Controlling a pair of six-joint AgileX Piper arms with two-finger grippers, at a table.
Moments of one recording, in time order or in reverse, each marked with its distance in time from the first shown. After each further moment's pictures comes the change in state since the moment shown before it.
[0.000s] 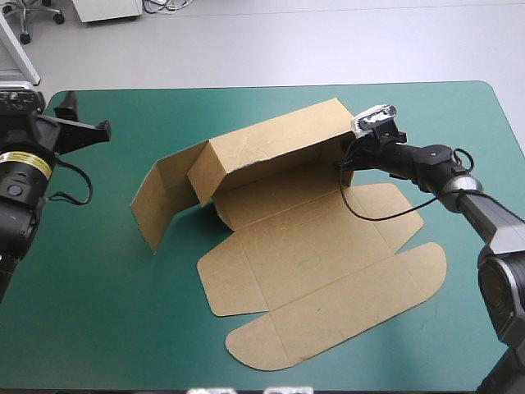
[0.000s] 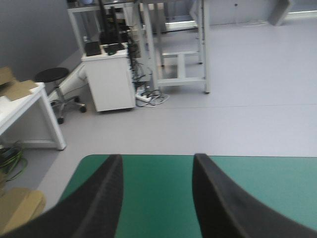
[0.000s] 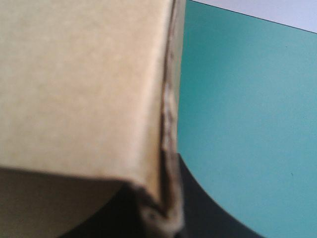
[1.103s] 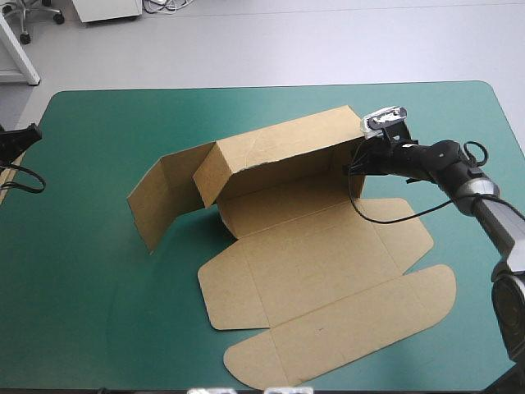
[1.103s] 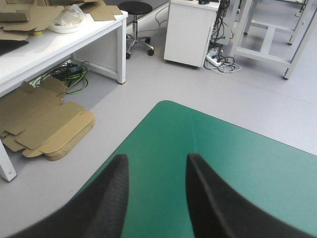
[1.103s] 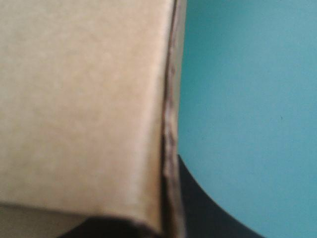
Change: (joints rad) left arm 0.496 0.102 0.071 -0.415 -0.105 0.176; right arm -0.027 -0.093 -0.003 -0.380 0.092 0.418
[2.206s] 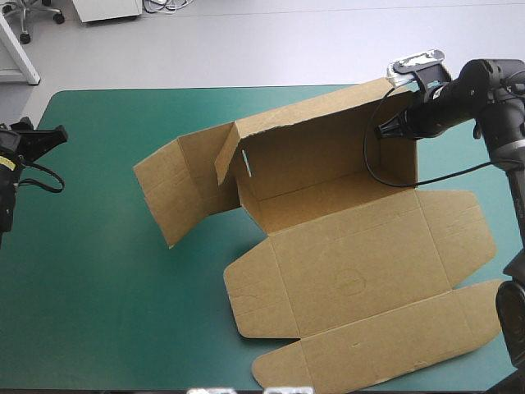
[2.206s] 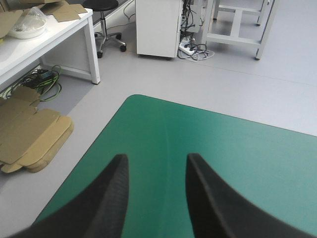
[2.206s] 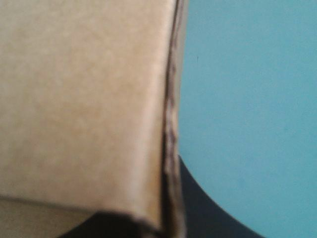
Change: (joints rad) left arm -0.094 0.005 0.001 -0.060 -0.001 0.131; right arm -0.002 -0.024 -0.659 -0.752 0.771 0.748
